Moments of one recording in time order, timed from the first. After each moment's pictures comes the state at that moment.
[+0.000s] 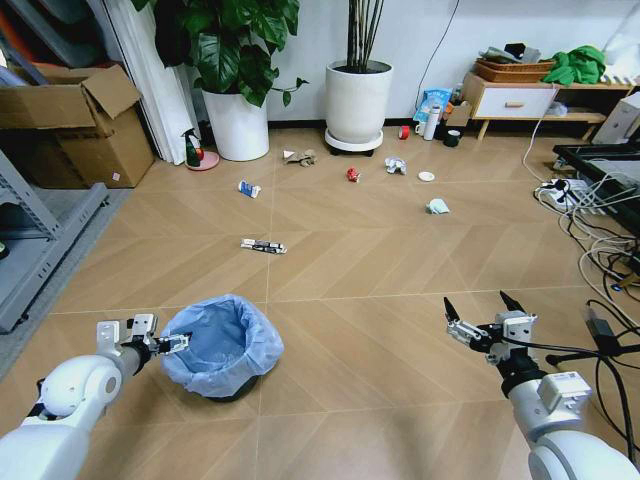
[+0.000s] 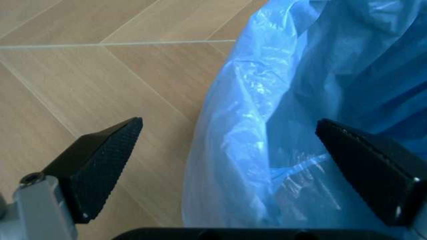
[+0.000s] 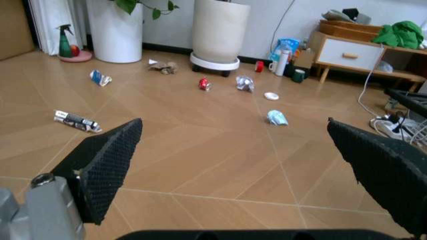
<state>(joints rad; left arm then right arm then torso) 1.22 -0.90 -0.56 -1.70 -0.69 0.69 -0.01 -1.69 1.33 0.75 2.31 0.17 -0.19 -0.06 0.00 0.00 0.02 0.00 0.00</state>
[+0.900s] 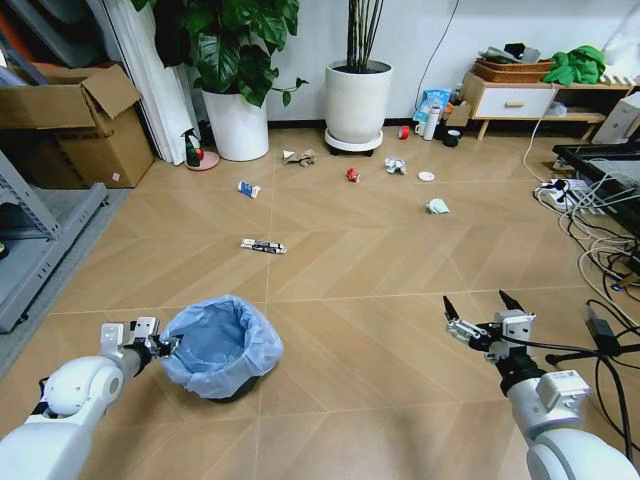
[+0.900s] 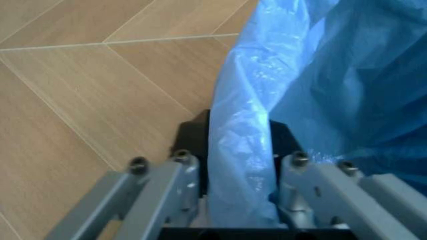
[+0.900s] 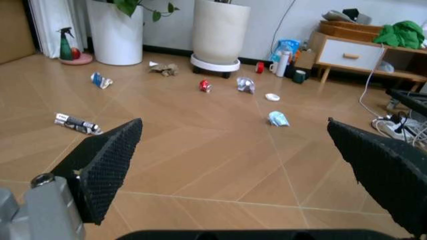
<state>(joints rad) 1.21 -0.90 -0.54 -1.66 -0.64 0.68 0.03 -1.68 1.34 0.75 2.29 0.18 -0.19 -0.06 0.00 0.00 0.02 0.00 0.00</state>
